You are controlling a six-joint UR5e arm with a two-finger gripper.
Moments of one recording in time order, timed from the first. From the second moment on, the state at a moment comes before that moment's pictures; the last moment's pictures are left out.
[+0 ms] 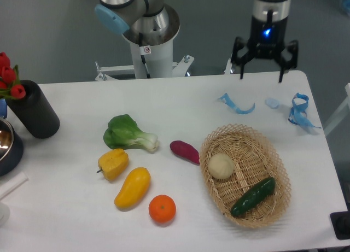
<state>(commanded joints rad) 2.79 -1.59 -1.81 -1.04 1.32 0.91</state>
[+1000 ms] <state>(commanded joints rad) 2.39 -1.62 -1.88 -0.94 1.35 1.02</state>
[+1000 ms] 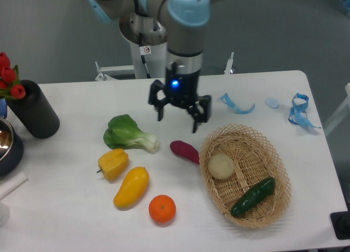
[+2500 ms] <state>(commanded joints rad) 2.15 -1.88 -1.89 -0.84 1.46 0.98</state>
